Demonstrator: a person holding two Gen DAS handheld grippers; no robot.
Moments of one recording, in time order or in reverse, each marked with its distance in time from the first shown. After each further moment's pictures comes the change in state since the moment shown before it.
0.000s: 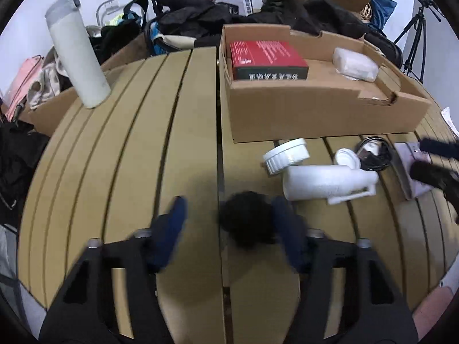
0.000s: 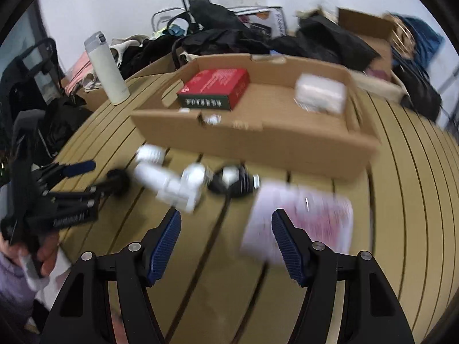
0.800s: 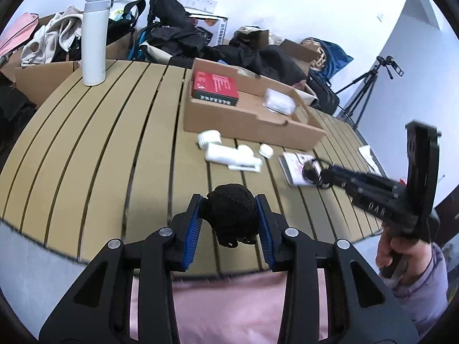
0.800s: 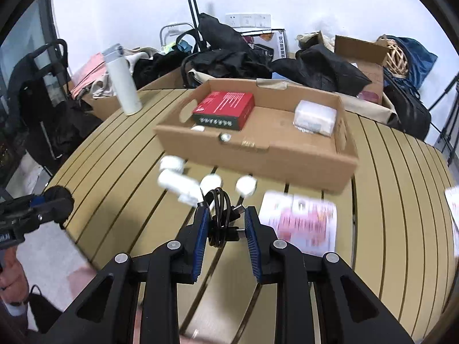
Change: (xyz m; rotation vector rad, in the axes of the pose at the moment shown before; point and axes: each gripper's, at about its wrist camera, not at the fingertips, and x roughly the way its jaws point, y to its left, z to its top) left arm -0.151 0.011 -0.065 -0.182 -0.116 -0.351; right arm -0.089 0.027 -0.043 0.024 -0.068 -0.004
